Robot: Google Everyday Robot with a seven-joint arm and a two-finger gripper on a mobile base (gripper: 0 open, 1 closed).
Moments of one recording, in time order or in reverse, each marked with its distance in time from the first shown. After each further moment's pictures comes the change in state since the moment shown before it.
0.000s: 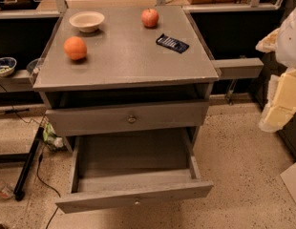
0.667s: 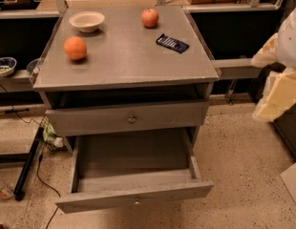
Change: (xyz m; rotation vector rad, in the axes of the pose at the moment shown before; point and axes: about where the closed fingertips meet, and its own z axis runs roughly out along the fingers) arm 0.000 0.000 0.000 0.000 0.000 0.000
